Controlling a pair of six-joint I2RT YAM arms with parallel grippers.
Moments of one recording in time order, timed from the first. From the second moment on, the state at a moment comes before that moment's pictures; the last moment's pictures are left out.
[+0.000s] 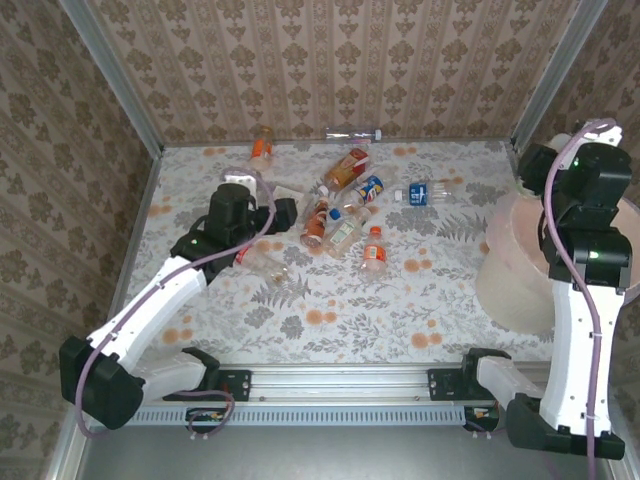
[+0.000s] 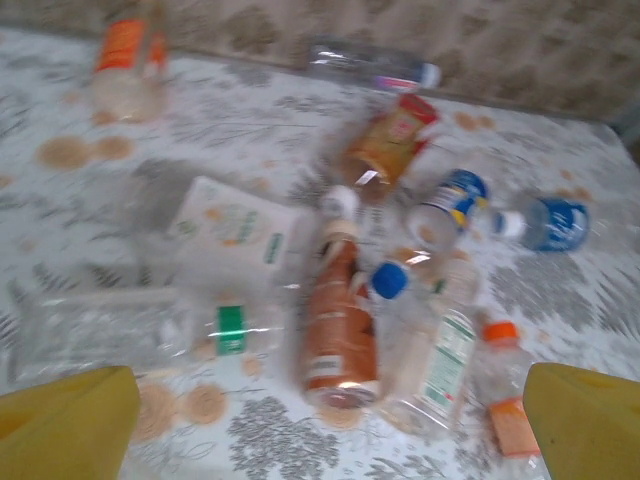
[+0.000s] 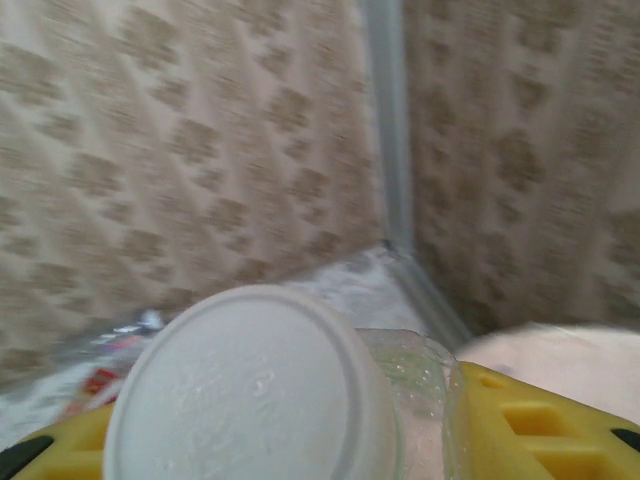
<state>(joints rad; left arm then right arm) -0.53 1.14 0.97 -0.36 -0.09 -0.48 -0.21 1.02 1.57 -0.85 0.20 0.20</state>
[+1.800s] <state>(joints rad) -0.25 1.12 0.74 -0.61 -0.23 -0.97 0.22 1.07 1.43 -0.82 0.30 0.29</state>
